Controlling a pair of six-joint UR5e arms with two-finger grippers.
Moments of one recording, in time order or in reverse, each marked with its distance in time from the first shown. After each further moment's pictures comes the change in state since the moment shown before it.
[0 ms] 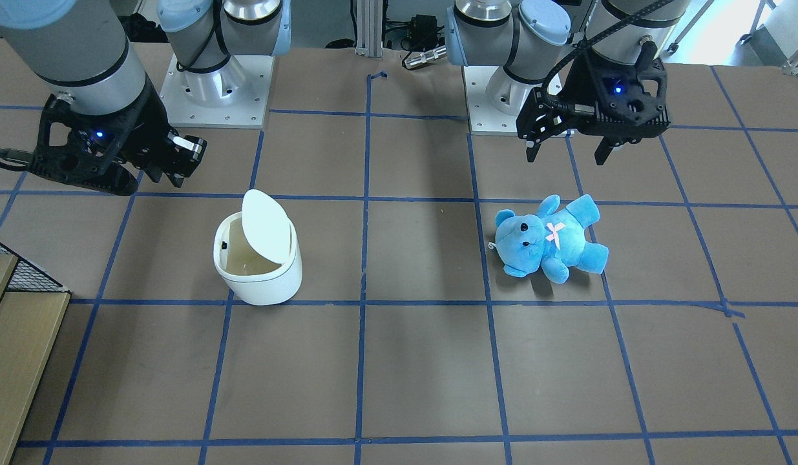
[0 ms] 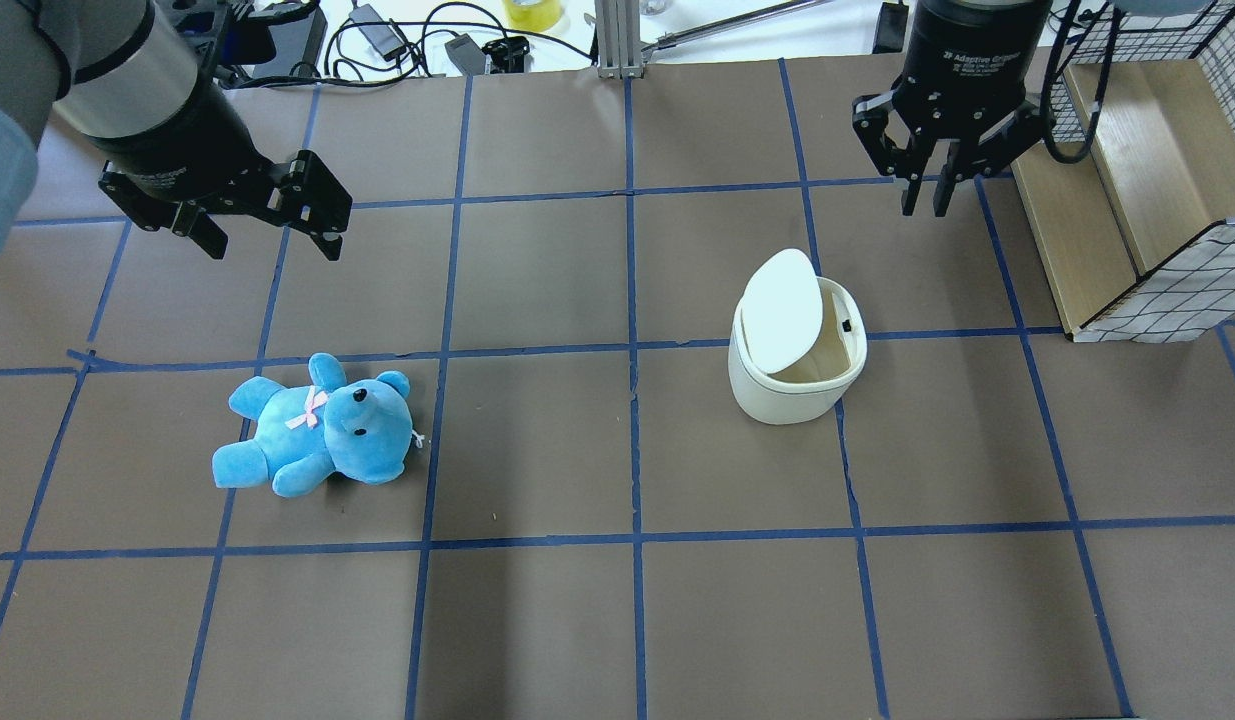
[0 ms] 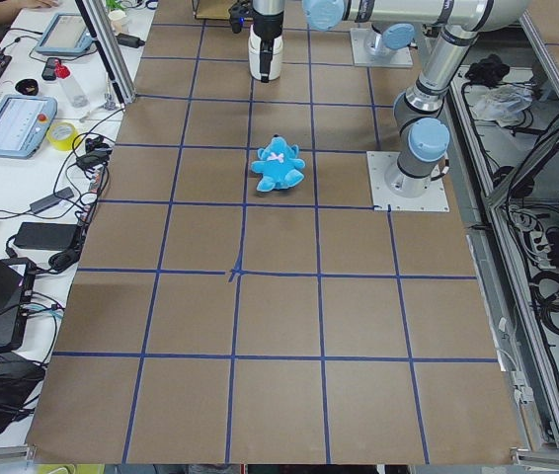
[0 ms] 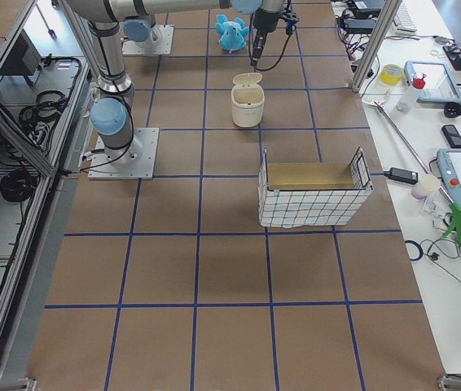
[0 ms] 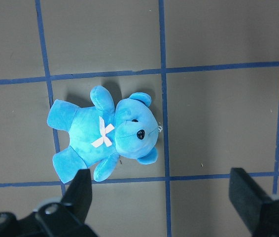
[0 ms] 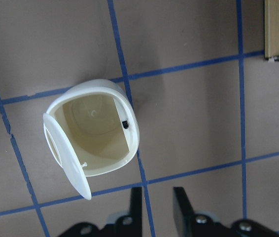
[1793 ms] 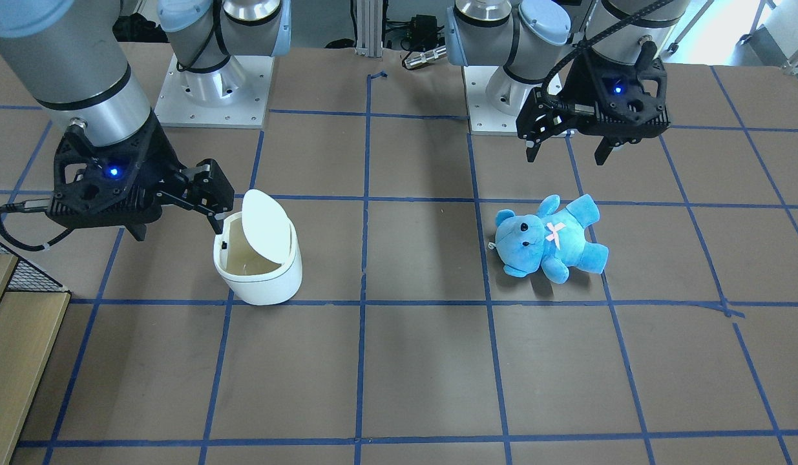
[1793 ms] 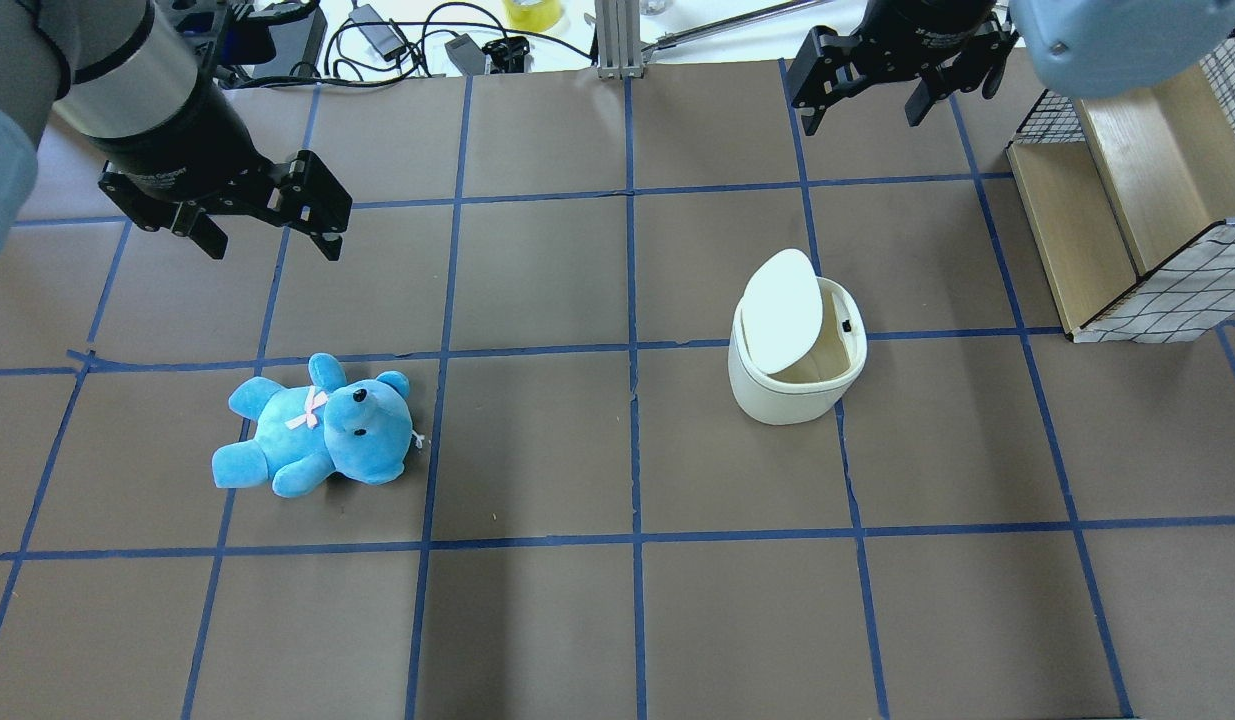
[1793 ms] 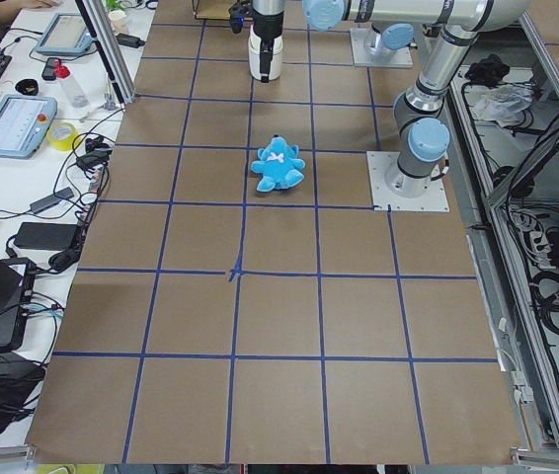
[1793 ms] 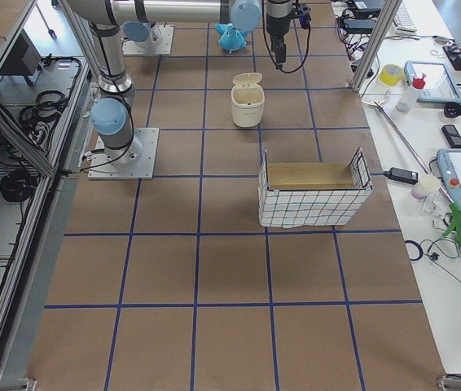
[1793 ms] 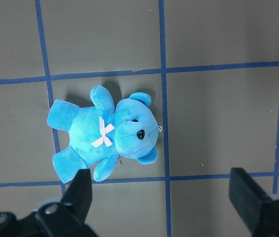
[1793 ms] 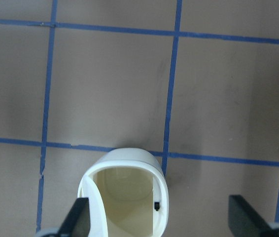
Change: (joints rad) left arm 0.000 0.000 0.000 0.000 0.000 0.000; right arm -0.012 0.000 0.116 -0.309 0.112 -0.244
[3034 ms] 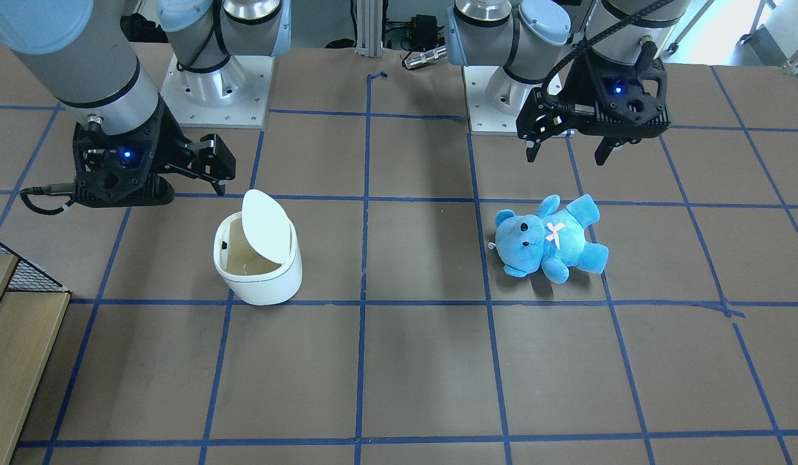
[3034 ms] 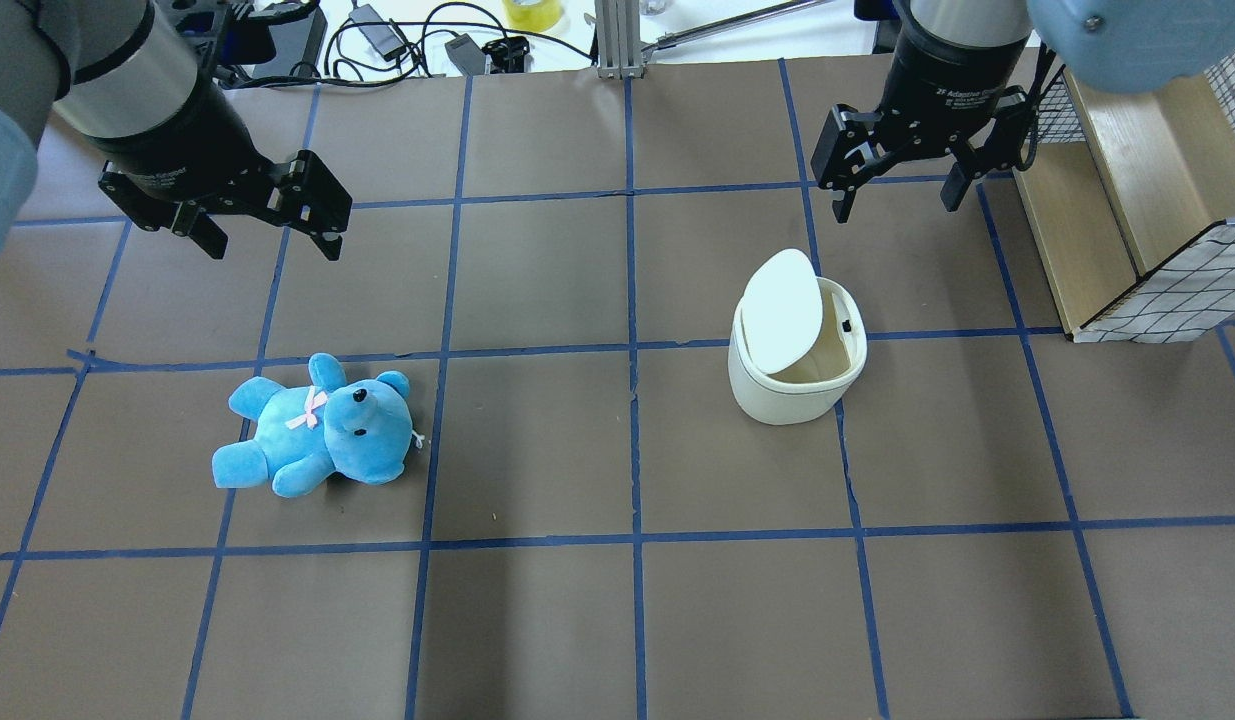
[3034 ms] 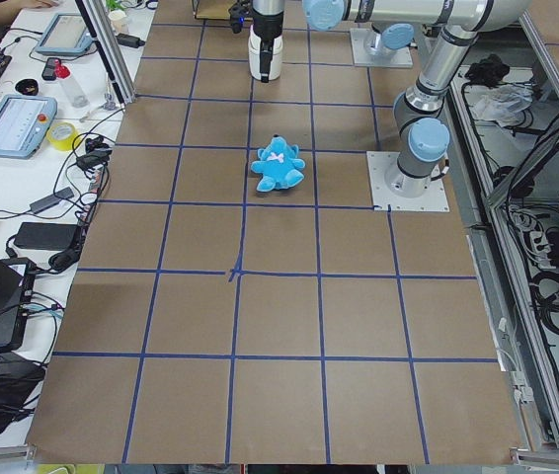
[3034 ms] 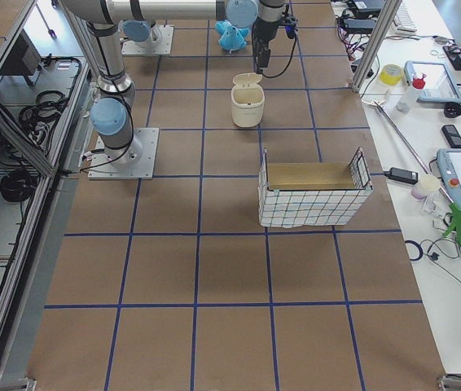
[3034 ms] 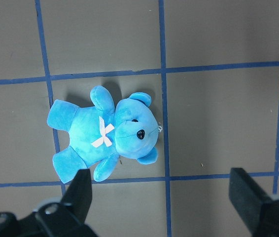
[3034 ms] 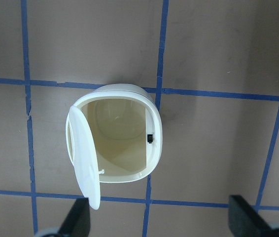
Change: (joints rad) left arm 0.000 0.000 0.000 0.000 0.000 0.000; right arm 0.001 -0.022 -0.005 0.203 -0.033 0.015
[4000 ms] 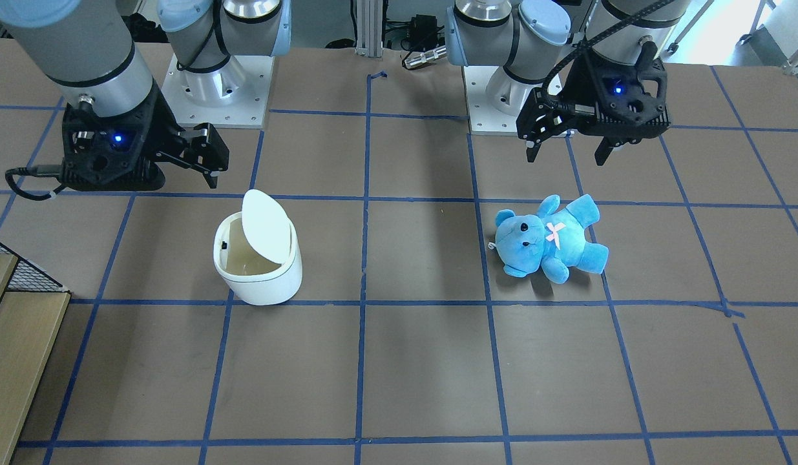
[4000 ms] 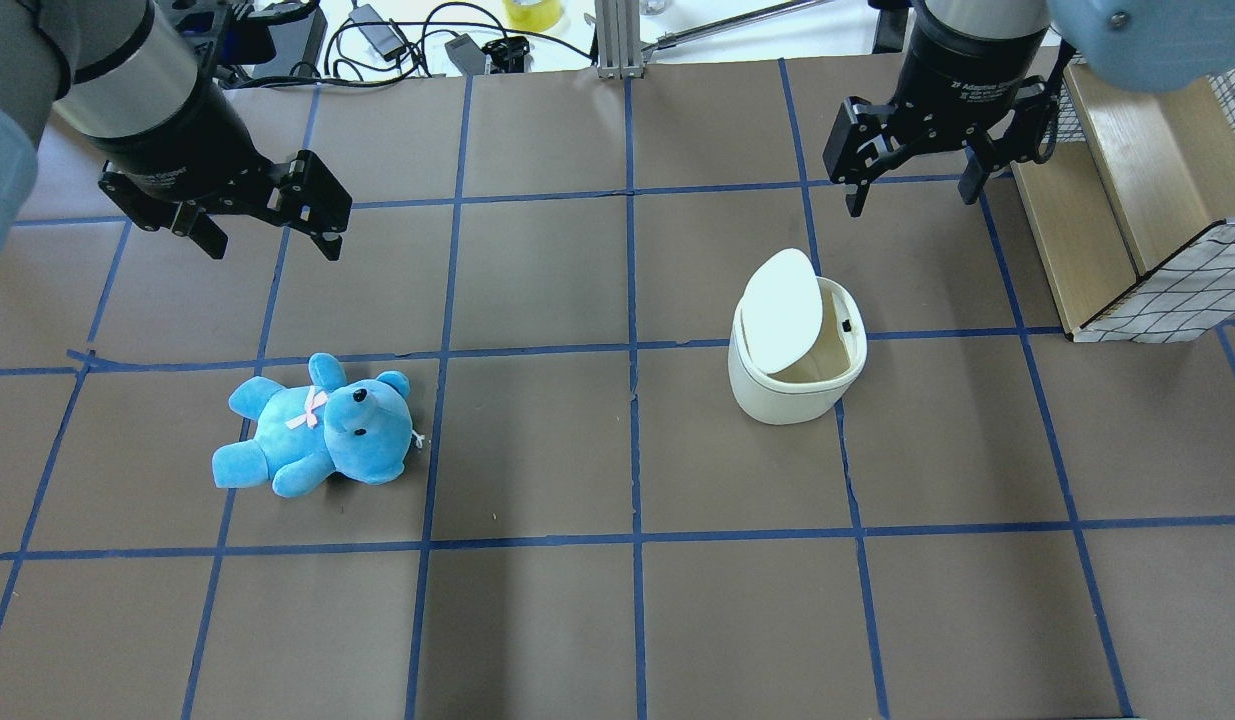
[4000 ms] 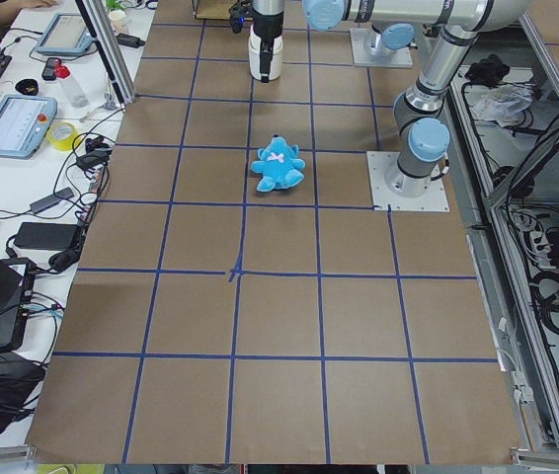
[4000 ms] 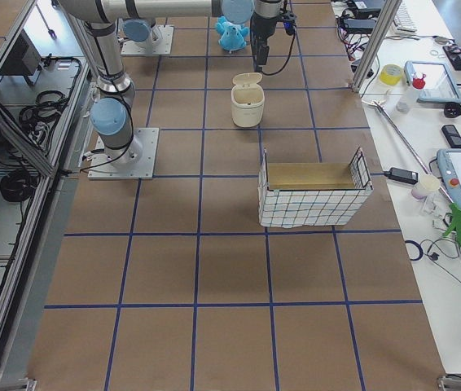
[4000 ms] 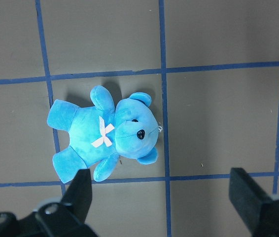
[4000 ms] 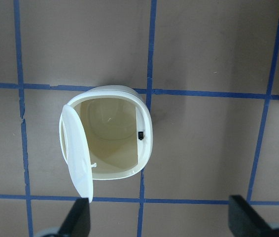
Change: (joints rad) left arm 0.000 0.000 0.000 0.000 0.000 0.001; right arm 0.000 -0.037 0.001 0.001 -0.034 0.032
